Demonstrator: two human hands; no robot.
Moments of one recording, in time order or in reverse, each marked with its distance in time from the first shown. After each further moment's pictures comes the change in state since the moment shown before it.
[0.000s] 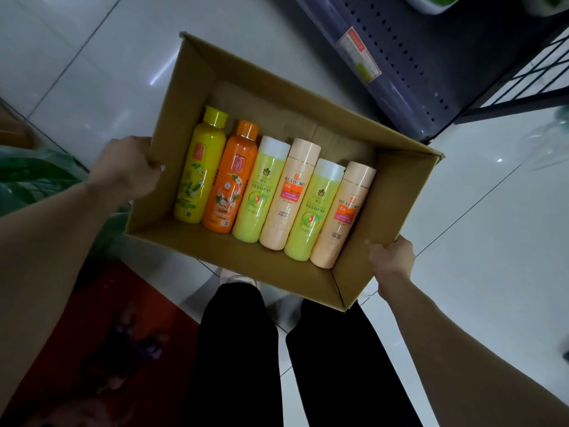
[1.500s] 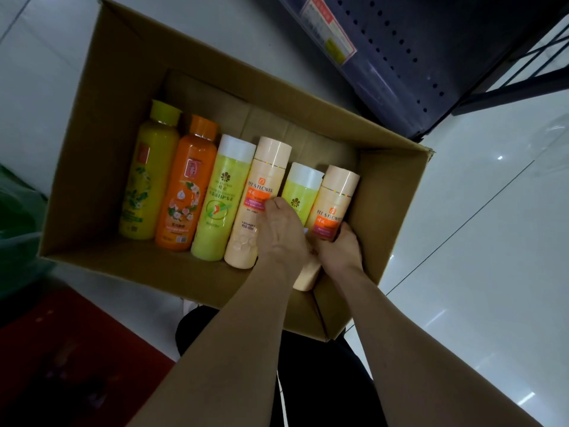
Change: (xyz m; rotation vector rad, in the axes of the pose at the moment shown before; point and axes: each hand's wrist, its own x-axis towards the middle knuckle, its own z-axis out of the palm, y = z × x) left_hand -0.033 0.187 0.192 -0.010 -0.108 0.094; right_hand 0.052 0.004 0.059 -0.014 -0.290 -0.077
